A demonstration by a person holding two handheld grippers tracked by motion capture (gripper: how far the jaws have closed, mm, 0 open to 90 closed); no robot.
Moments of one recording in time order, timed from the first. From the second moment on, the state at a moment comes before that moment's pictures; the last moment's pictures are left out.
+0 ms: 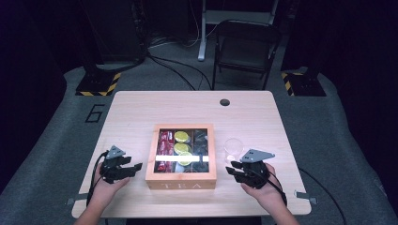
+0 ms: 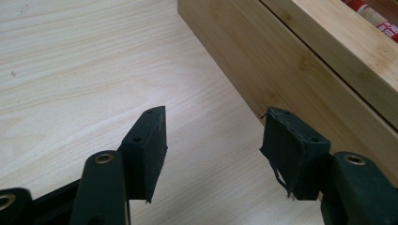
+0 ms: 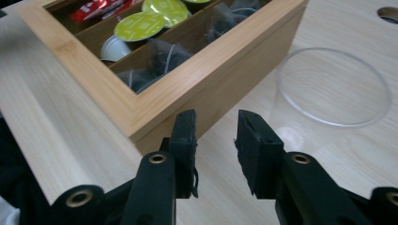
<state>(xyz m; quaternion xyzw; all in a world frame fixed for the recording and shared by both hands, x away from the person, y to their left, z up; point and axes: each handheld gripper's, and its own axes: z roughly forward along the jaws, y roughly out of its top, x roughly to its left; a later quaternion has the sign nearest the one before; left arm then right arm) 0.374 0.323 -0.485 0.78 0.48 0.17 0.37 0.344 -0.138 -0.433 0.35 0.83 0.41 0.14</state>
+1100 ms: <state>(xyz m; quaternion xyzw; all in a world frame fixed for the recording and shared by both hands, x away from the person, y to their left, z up) 0.375 0.327 -0.486 0.77 0.48 0.17 0.37 0.324 -0.112 -0.460 0.28 0.87 0.39 0.10</state>
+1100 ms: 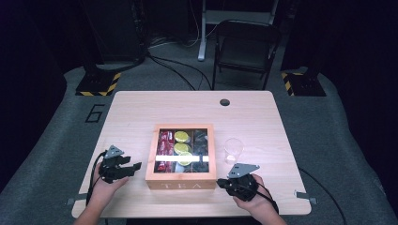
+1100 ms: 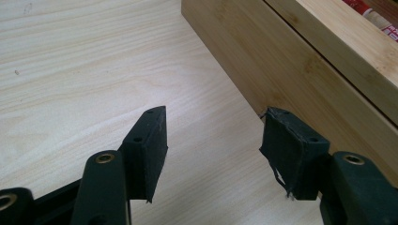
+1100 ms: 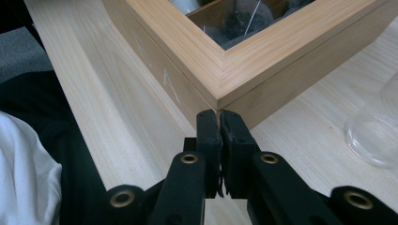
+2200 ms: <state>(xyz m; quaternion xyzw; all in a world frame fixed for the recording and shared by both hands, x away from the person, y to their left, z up) 0.371 0.326 -0.480 0.77 0.48 0.16 0.39 0.324 -0.109 -0.455 0.29 0.87 0.39 0.11</state>
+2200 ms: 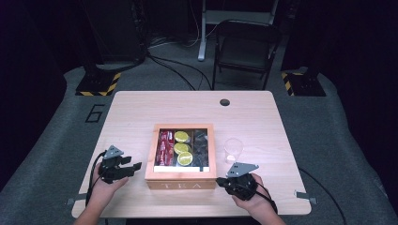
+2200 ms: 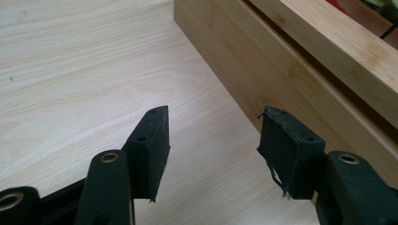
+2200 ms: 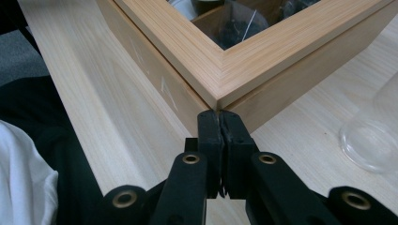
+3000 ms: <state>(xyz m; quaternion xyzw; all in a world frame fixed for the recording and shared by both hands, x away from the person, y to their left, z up) 0.357 0.321 -0.457 0.77 0.45 0.18 0.42 0.335 -0.102 -0.424 0.30 0.86 0.41 0.10</state>
